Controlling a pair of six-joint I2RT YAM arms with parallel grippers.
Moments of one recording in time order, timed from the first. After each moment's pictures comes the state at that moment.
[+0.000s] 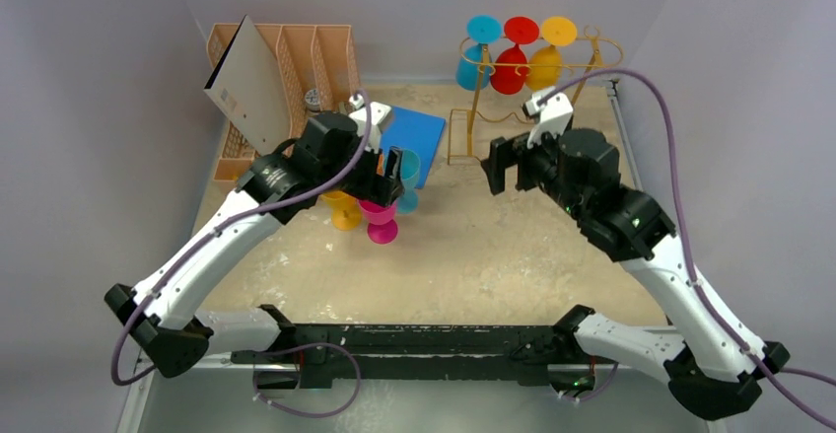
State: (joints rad) left arm -0.71 1.25 1.41 -0.83 0.02 -0.27; right arm 0.67 0.93 1.24 -0.66 0.20 0.12
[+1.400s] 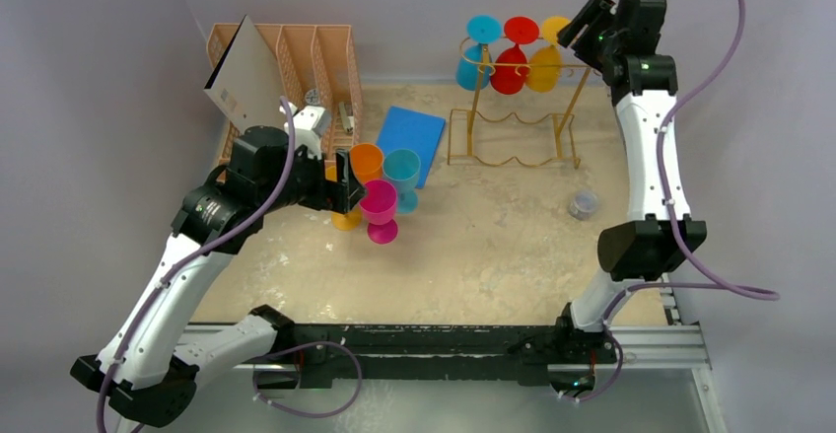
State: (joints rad) left arm -0.50 0.98 1.33 -0.91 0.13 -0.32; right arm 0.00 1.73 2.08 -0.70 0.01 0.51
